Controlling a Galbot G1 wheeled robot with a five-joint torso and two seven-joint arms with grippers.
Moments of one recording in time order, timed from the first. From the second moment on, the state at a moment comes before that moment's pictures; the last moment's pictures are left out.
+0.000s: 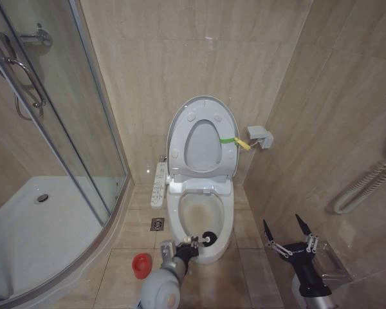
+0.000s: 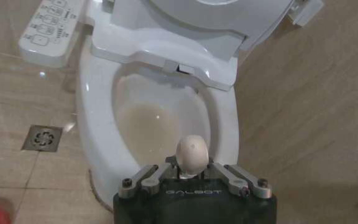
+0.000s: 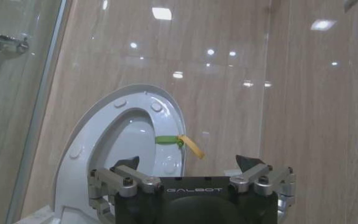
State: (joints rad) left arm 1.26 -1.37 0.01 -1.97 -0.69 0.58 -0.45; right arm -1.77 1.38 0.78 2.03 0.24 0.59 -0.17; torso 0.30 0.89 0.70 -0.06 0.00
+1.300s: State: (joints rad) left arm 1.26 -1.34 -0.03 -1.94 -0.74 0.57 -0.46; right arm -1.77 1.38 0.78 2.03 0.24 0.59 -0.17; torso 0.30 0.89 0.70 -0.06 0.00
